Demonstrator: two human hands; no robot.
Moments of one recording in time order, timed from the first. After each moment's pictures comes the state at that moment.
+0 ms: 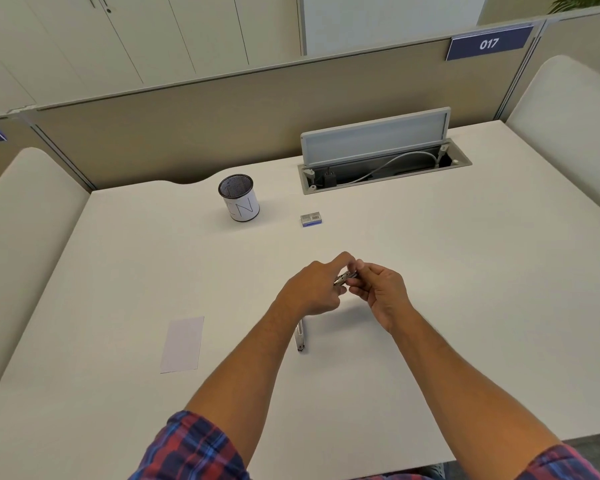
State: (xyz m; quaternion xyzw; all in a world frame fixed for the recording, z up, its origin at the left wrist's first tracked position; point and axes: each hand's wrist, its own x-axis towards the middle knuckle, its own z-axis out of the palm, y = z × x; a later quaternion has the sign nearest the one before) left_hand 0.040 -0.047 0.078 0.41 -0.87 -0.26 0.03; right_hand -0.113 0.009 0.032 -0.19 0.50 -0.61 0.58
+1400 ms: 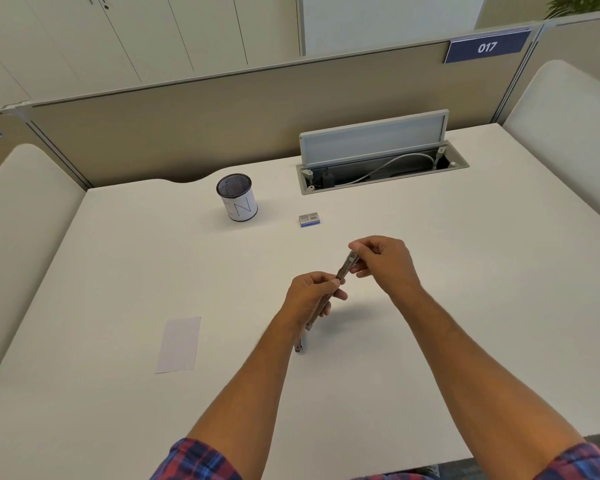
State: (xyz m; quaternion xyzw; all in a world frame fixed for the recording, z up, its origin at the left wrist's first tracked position) left_hand 0.051 -0.031 0.042 0.46 -0.50 -0.68 0.27; right_hand -0.126 -0.007 0.085 -0.41 0.67 -0.49 0.38
